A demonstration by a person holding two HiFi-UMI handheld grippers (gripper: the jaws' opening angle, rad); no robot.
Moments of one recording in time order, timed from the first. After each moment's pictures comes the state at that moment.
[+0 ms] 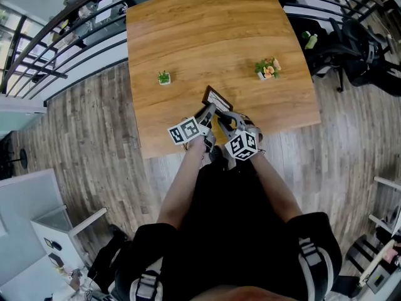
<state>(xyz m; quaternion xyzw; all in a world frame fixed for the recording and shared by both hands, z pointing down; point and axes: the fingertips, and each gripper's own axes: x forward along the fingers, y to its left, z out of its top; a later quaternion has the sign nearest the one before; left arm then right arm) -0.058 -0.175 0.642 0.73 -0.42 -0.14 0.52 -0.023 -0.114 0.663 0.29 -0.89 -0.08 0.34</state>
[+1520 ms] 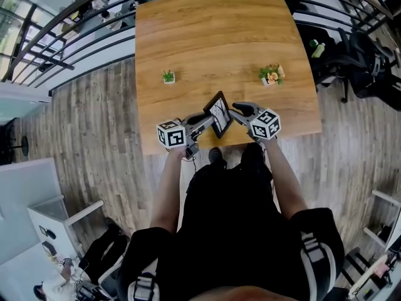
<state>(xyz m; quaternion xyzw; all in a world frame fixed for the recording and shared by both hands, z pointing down) -0.054 -0.137 0.588 0.87 -0.25 -0.07 0.42 0.023 -0.163 0.658 0.20 -0.94 0.23 0.16</state>
